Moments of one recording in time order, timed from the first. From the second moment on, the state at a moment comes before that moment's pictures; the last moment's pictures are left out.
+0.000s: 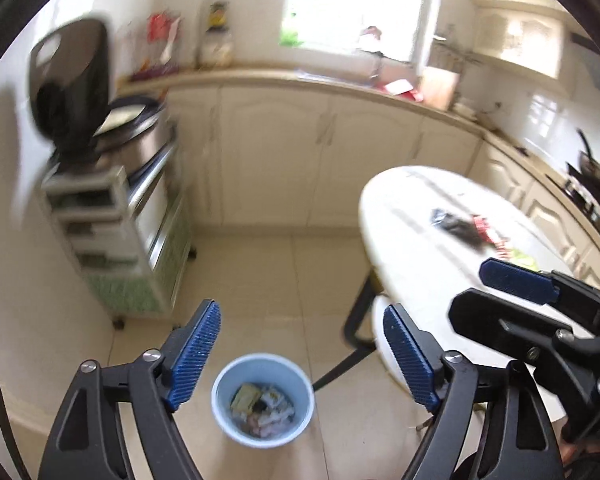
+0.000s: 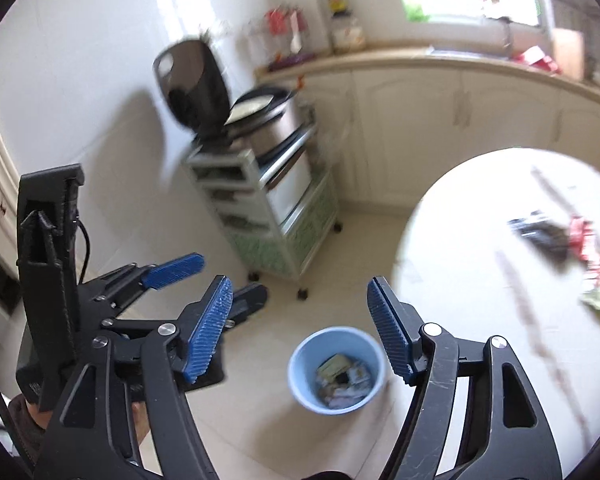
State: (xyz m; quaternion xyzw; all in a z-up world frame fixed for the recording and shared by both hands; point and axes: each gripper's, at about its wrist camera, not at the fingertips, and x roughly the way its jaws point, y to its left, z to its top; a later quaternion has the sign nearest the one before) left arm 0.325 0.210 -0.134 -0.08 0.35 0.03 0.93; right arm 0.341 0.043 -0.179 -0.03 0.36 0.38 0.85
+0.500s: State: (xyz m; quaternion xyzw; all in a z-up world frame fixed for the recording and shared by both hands) left arm 0.461 0.047 -0.134 -0.01 0.39 -0.07 0.92; right arm 0.434 -0.163 -0.178 -0.02 0.39 0.20 0.90
